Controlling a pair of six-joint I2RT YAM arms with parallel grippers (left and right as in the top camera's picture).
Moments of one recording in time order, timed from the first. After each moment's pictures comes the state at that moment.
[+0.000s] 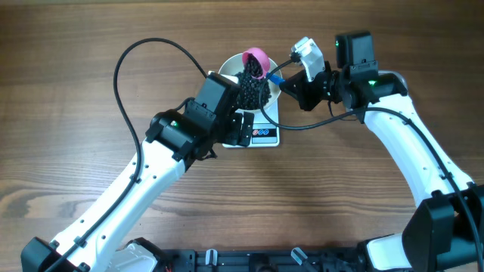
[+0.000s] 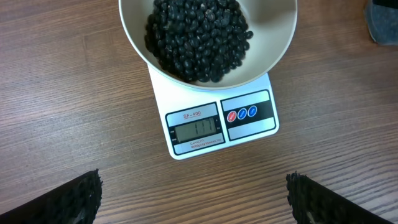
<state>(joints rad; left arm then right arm) -0.60 1.40 1.22 -0.85 -0.10 -0.34 0.22 1.62 1.25 -0.53 -0.60 -0.28</state>
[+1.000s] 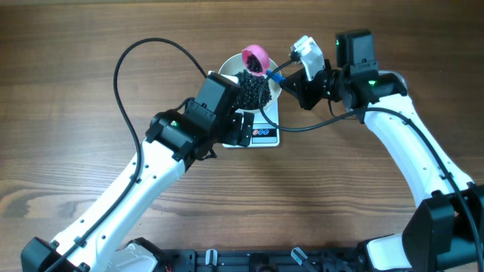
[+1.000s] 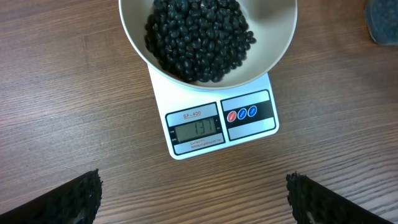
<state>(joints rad) -0.60 1.40 1.22 -0.85 -0.10 -0.34 0.23 1.62 1.25 -0.50 -0.59 -0.31</state>
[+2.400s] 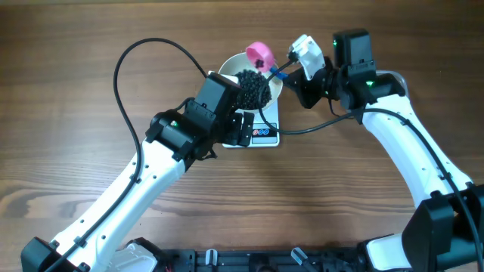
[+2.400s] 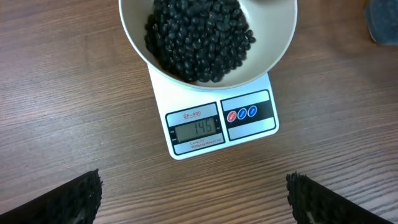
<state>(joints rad) -0.60 1.40 1.22 -0.85 -0.10 -0.34 0.24 1.62 1.25 -0.49 -0.47 -0.35</state>
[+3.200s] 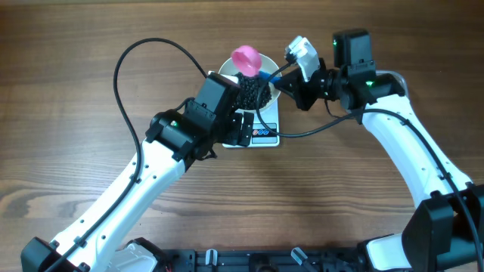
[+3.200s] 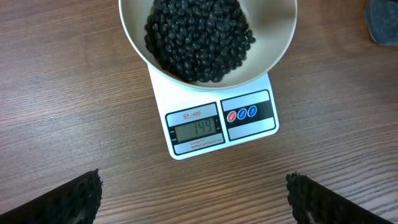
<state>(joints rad) -0.60 1.40 1.22 -0.85 -0.10 -0.34 0.24 1.62 1.25 -0.46 -0.66 -0.35</state>
